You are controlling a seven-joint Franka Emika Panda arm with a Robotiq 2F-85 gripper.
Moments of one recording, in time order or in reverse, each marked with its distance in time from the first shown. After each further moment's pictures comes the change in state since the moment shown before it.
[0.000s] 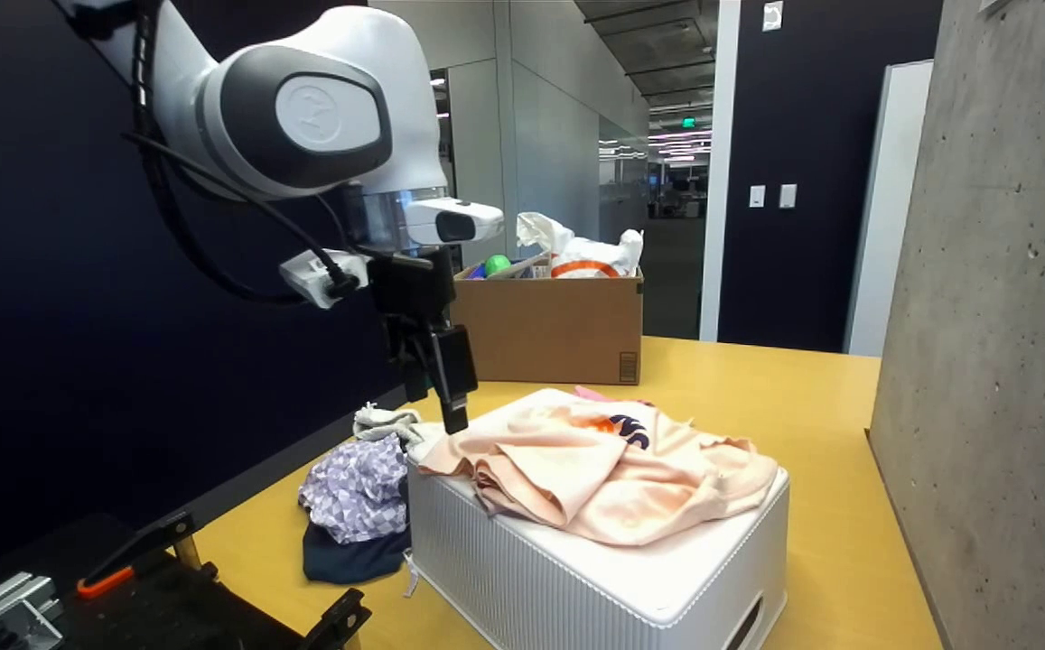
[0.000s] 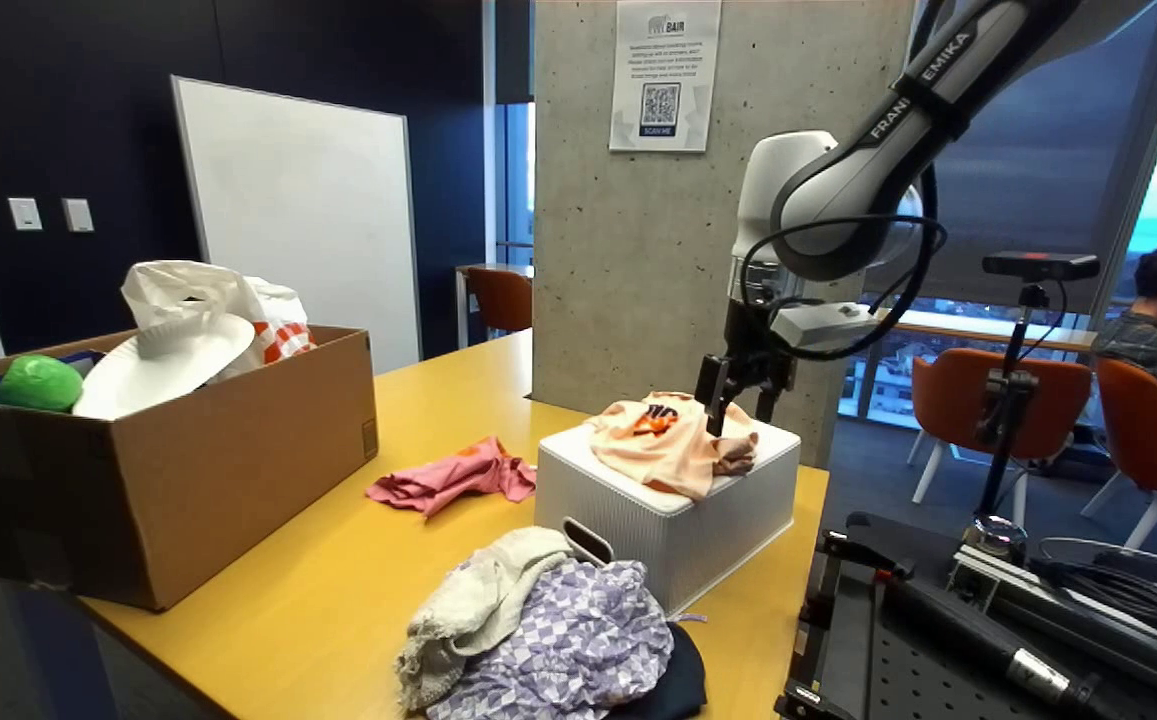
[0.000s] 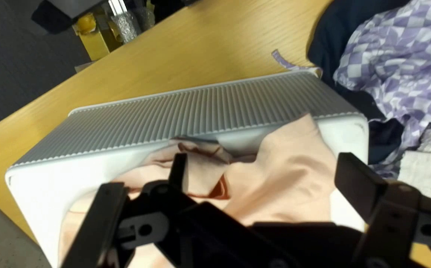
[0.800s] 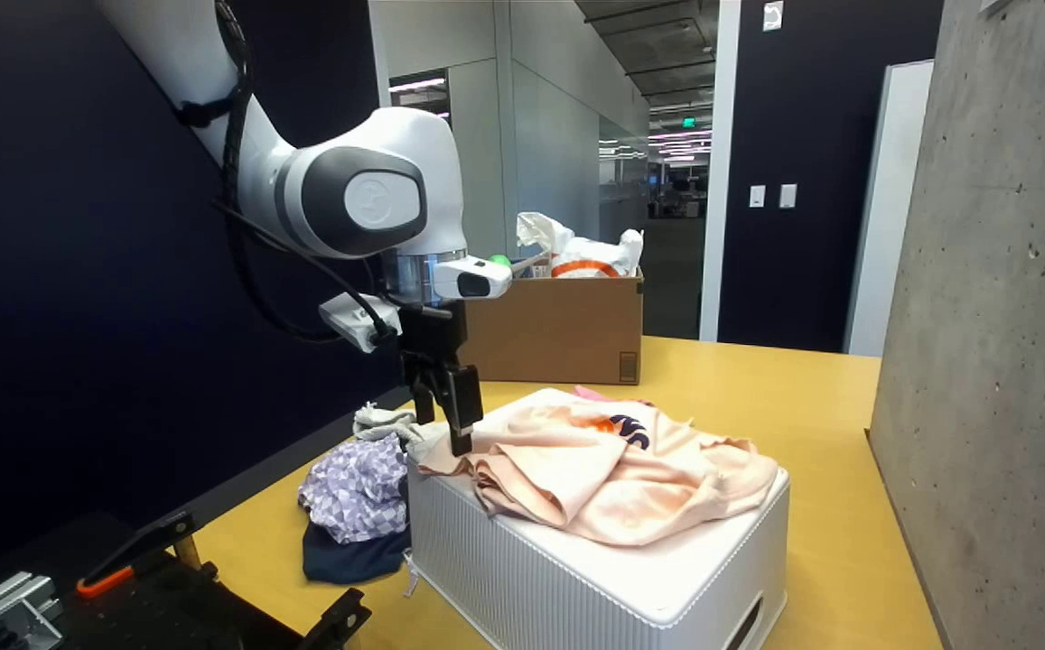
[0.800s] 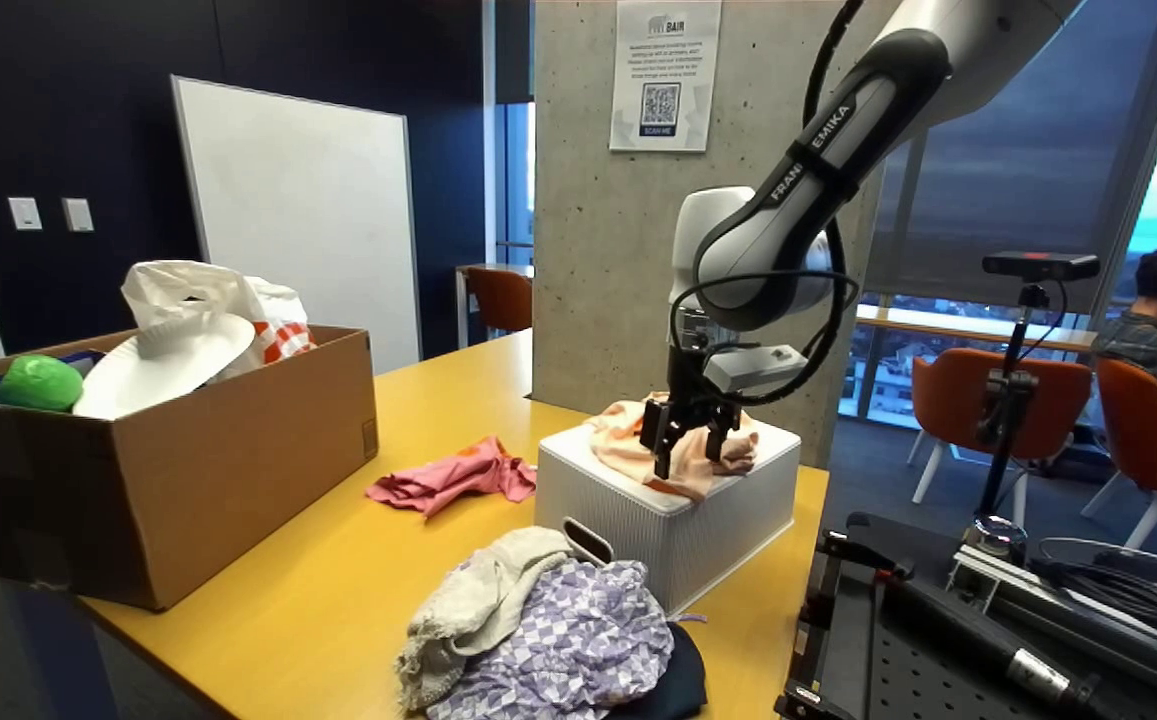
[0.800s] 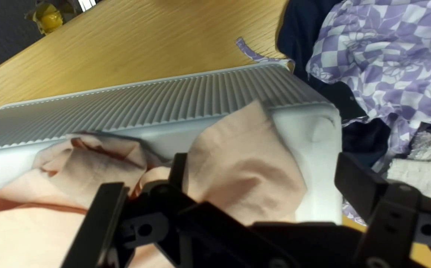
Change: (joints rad) arm 0.067 0.246 0.016 0.189 0.081 0.001 -0.002
